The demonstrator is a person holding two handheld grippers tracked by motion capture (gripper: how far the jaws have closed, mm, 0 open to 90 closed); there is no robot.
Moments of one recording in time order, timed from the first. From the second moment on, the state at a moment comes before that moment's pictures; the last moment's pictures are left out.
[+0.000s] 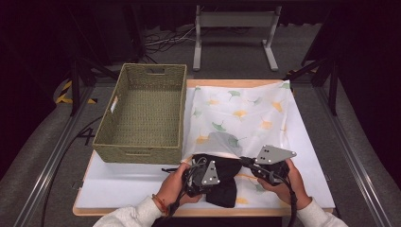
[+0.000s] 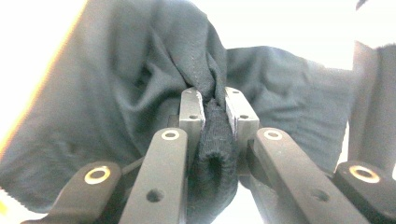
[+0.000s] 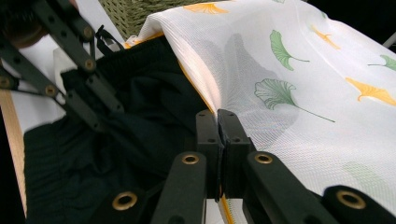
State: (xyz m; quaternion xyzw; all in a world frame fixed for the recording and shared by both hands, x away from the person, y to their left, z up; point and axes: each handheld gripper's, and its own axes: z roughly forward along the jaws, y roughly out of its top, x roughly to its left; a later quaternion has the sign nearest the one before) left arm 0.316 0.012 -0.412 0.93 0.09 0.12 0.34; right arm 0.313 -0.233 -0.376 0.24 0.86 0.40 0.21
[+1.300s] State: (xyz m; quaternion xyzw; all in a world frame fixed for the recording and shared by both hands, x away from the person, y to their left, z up) left arm 0.370 -0.015 -0.429 0.91 0.16 0.14 0.36; right arm 0.313 -0.234 -0.379 0.24 0.86 0.40 0.19
